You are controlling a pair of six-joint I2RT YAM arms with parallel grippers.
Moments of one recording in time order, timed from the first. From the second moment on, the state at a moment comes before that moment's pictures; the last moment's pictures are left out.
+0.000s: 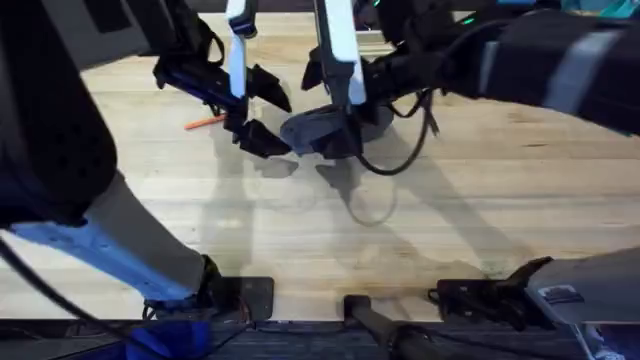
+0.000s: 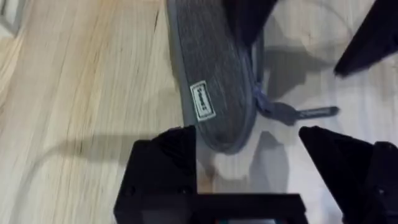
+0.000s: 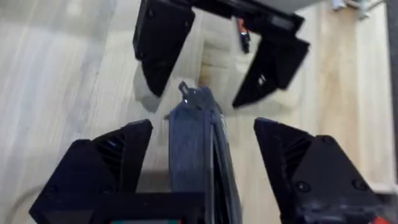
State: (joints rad) left arm 0.08 1.86 1.27 -1.12 0.84 1.52; right arm 0.57 1.65 1.19 -0.43 -0.58 -1.02
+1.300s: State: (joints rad) left arm 0.10 0.82 1.31 -1.49 0.63 0.93; right arm 0.57 1.26 1.19 -0.89 -0.12 -0.67
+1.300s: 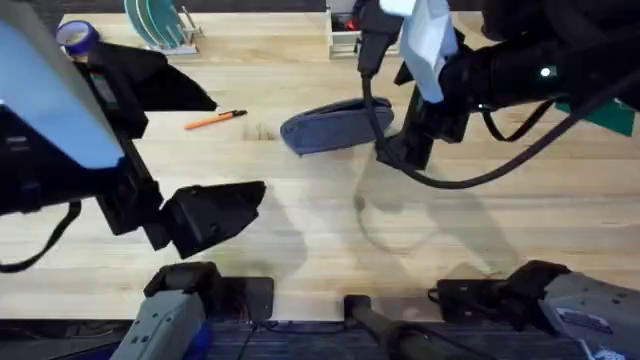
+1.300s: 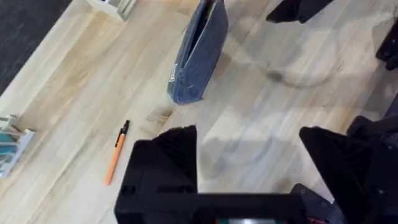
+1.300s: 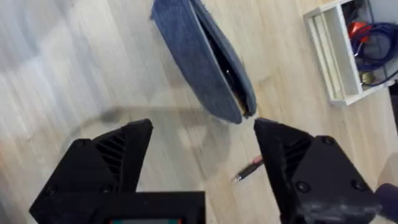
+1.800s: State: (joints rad) left arm 0.10 0.84 1.31 -1.50 0.61 0.93; right arm 0.57 1.26 1.19 -0.88 -0.17 -0.67
